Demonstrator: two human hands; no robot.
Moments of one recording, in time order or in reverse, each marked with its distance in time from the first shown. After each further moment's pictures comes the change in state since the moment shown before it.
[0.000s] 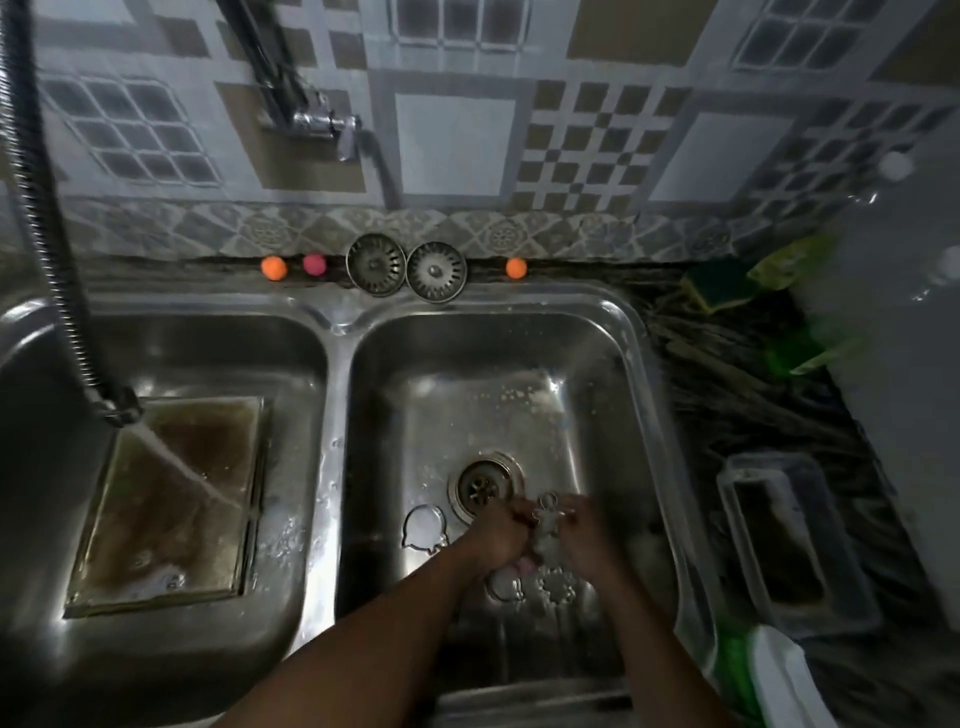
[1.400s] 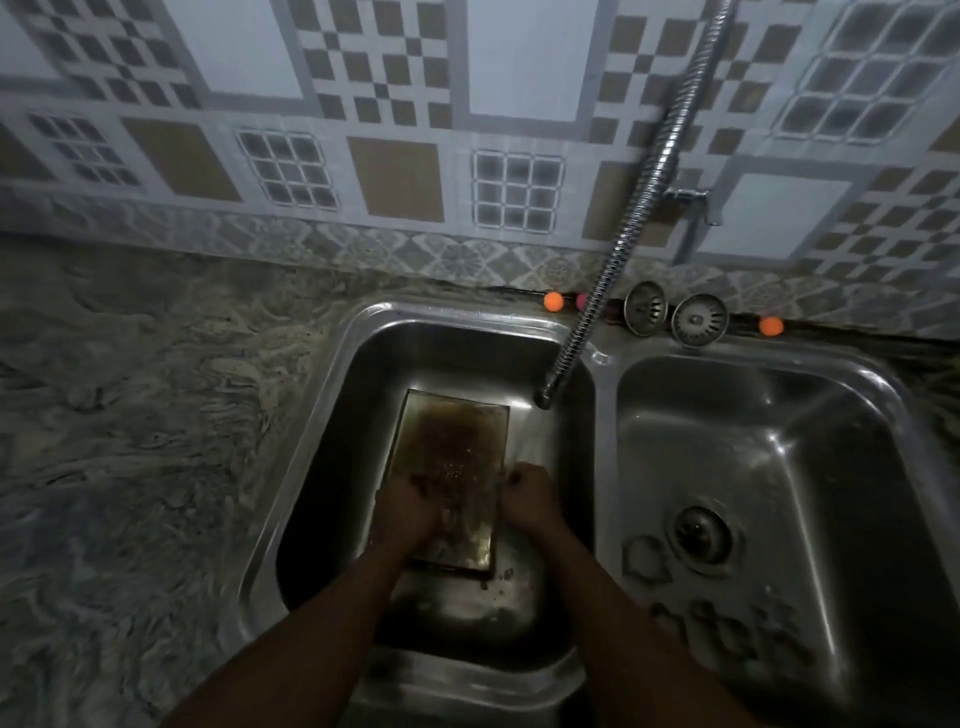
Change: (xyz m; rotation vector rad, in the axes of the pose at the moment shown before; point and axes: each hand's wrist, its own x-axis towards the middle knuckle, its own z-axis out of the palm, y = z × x) left_hand -0.148 -0.151 -0.330 0.102 0.857 -0.011; right_hand -0.117 -0.344 0.238 0.017 -0.141 -0.234
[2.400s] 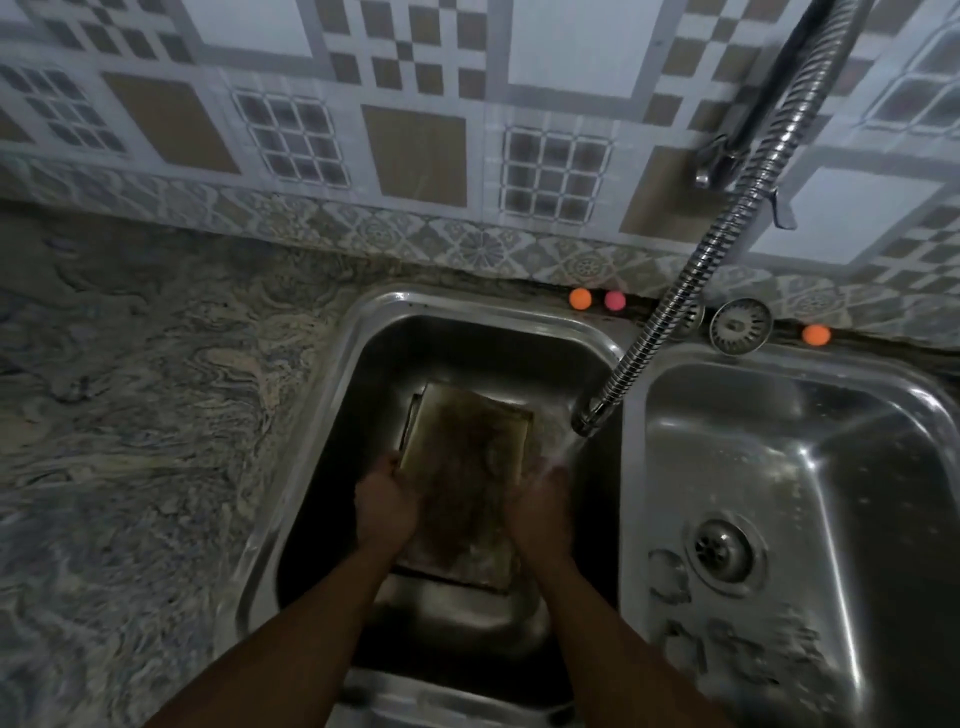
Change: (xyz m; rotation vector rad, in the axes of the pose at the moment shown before) left_hand 0.030 -0.009 -0.019 -0.049 0.168 0.009; right_hand 0.015 0.012 0.030 -0.146 0.219 0.019
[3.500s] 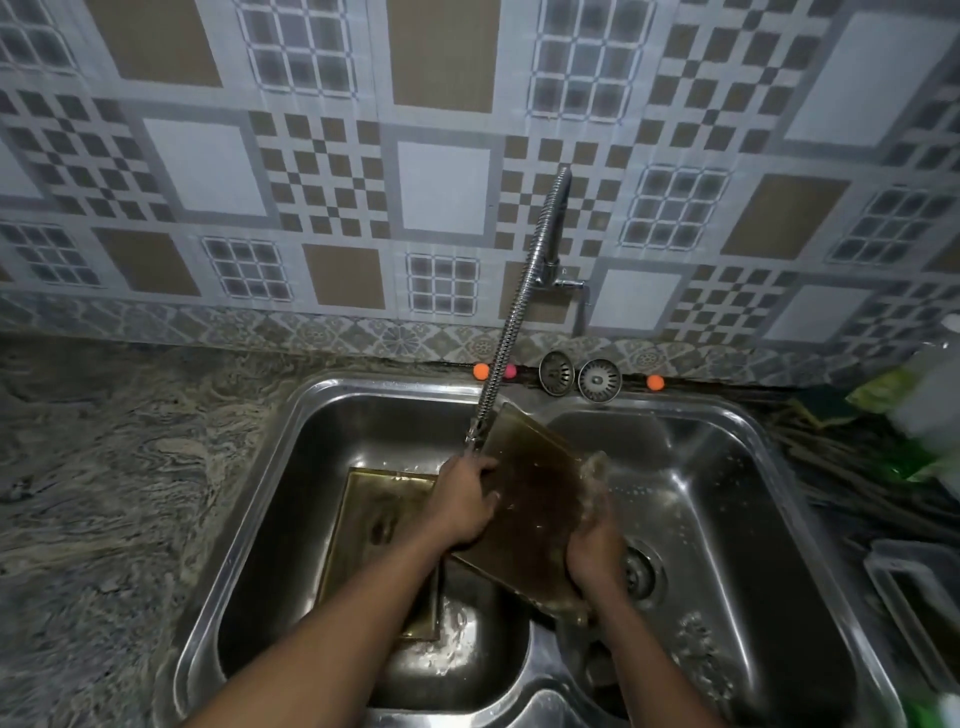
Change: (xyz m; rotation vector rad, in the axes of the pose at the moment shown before) left_hand -0.084 0.147 0.022 0.142 -0.400 0.579; right_hand -0.044 0.051 -0.156 0.288 0.354 0.034
